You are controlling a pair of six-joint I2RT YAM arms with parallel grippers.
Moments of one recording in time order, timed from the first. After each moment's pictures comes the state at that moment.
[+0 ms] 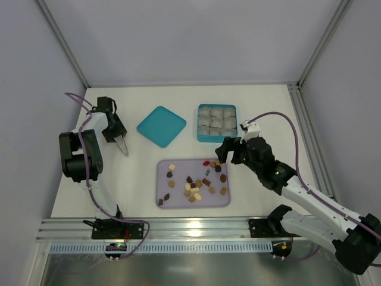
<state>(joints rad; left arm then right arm) 0.12 1.93 1.34 -0.55 -0.10 -0.43 0.65 0.90 0.63 -0.14 0.17 0.42</state>
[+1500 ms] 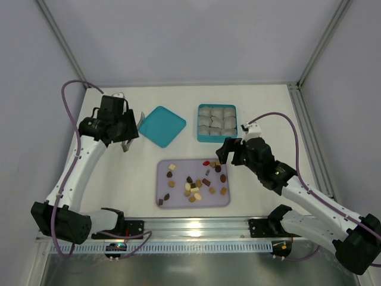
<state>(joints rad) -0.21 1.27 1.33 -0.96 -0.12 -0.39 0.65 0.90 0.63 -0.18 0.17 0.47</state>
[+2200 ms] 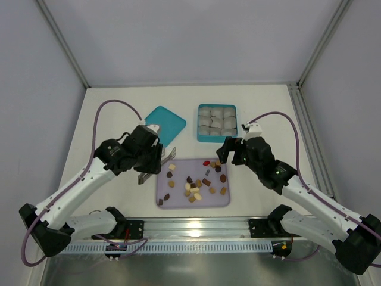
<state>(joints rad) -0.71 1.11 1.19 -1.10 -0.12 -0.50 0.65 0.90 0.65 -0.21 0.18 0.48</state>
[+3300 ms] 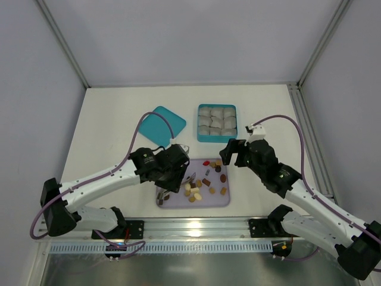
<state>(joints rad) -1.05 1.28 1.13 -1.05 -0.10 -0.64 0.65 0.84 0.63 -0.25 0.21 0.49</state>
